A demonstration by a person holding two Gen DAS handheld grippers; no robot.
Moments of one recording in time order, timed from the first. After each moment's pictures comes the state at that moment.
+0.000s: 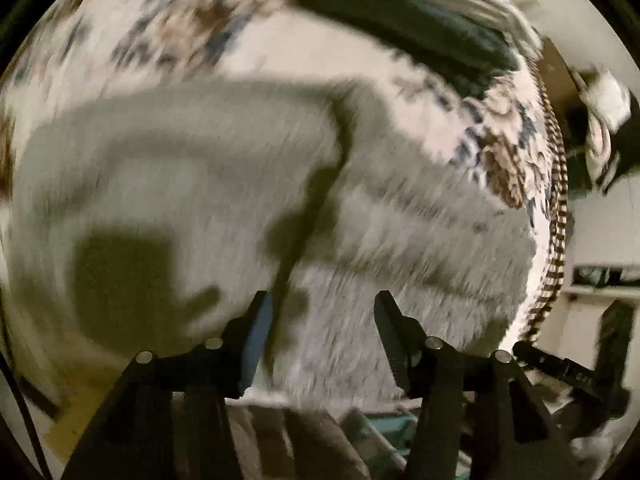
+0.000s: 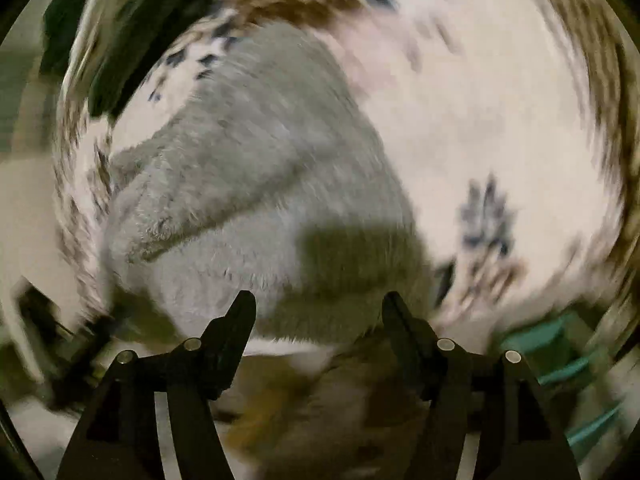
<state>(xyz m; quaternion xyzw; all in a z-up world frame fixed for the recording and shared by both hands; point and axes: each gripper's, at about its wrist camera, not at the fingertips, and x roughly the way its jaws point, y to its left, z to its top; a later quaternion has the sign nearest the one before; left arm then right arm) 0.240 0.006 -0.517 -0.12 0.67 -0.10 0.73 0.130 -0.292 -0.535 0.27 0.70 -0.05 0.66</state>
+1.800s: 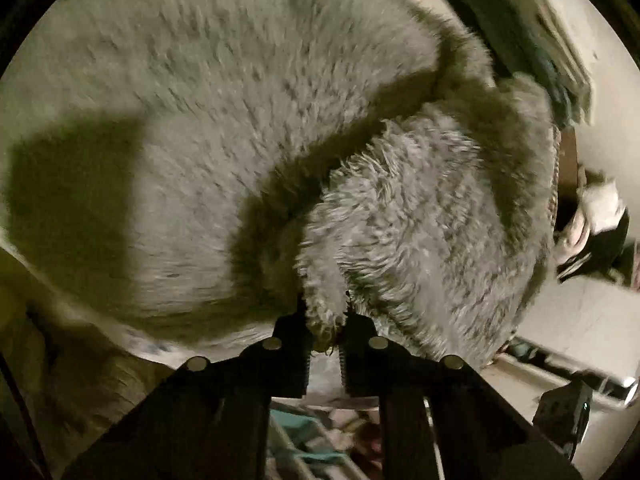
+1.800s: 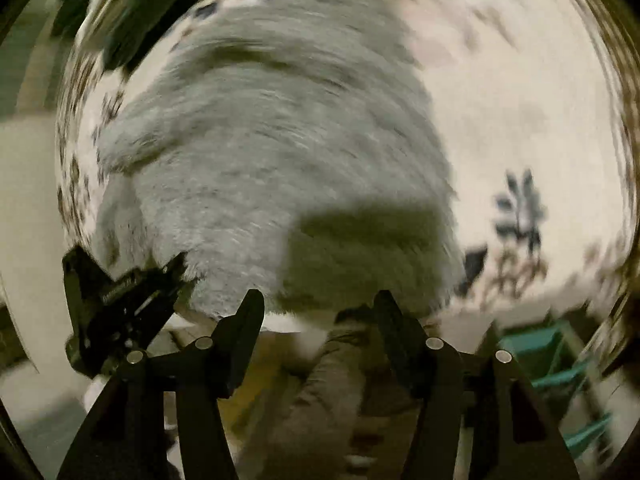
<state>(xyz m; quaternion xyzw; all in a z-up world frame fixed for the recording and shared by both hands) 0.173 0.035 -0.593 -0.33 0.68 -0.03 0.66 0.120 -0.282 -0.555 0.32 0.72 -0.02 0.62</state>
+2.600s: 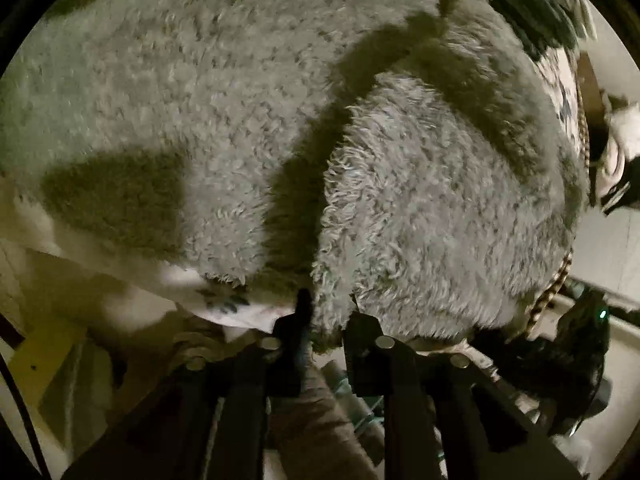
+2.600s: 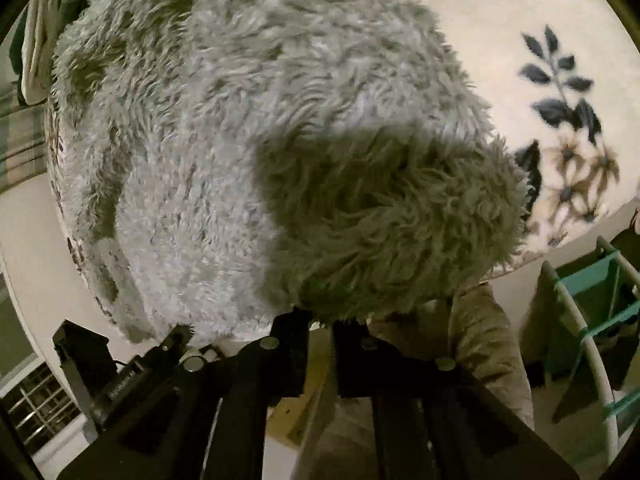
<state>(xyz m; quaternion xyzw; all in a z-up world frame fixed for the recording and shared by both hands) 0.149 0.027 -0.583 -0.20 0.74 -0.06 0.64 0.076 -0.238 -0.634 0.41 0.72 -0.05 0.56</state>
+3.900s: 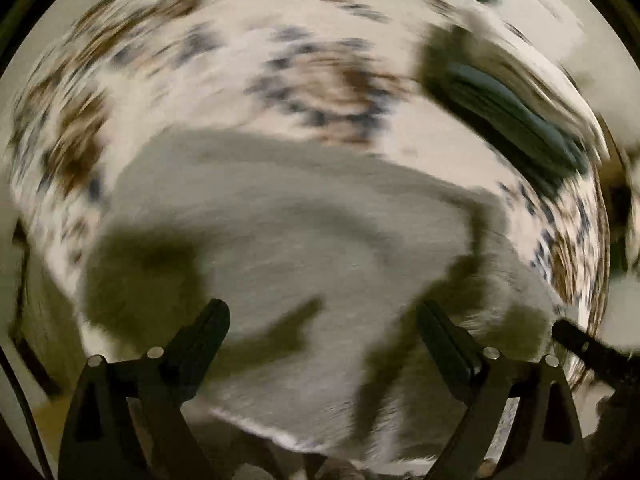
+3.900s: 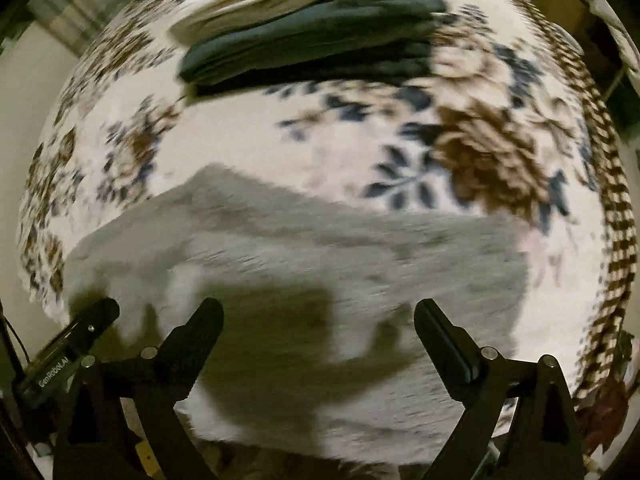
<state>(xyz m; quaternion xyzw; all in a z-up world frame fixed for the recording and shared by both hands) 0.207 0.128 -0.524 -0.19 0.60 0.07 0.77 0.253 -0.153 -0.495 0.09 0.64 -0.01 0.76</state>
